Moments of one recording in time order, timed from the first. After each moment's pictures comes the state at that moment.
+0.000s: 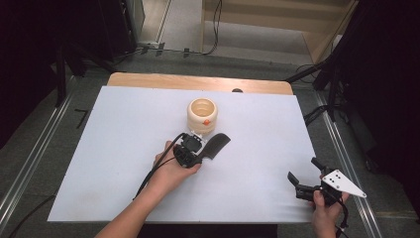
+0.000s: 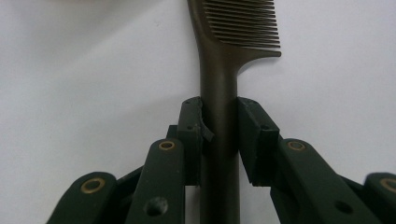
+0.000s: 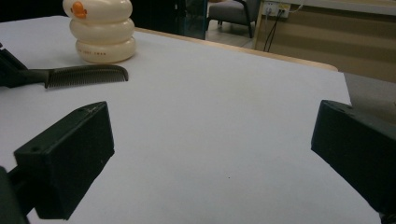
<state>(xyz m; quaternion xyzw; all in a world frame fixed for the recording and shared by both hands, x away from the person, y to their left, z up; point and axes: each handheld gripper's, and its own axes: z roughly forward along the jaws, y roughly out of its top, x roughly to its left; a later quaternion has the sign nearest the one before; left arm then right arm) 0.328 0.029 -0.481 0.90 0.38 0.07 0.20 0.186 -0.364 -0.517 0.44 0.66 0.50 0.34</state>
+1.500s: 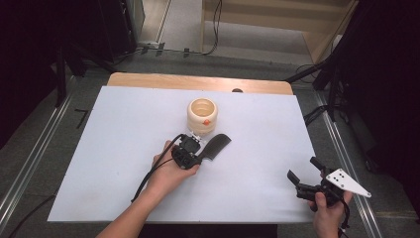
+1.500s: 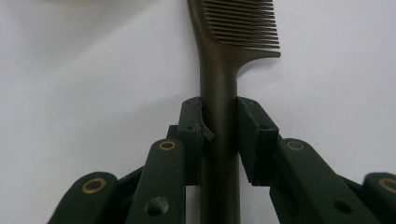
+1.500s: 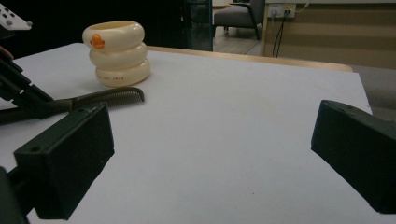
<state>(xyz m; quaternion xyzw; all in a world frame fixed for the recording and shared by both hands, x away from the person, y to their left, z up) 0.323 0.036 -0.481 0.90 0.37 0.07 0.21 0.182 -0.357 -0.502 0.46 0.64 0.54 0.30</state>
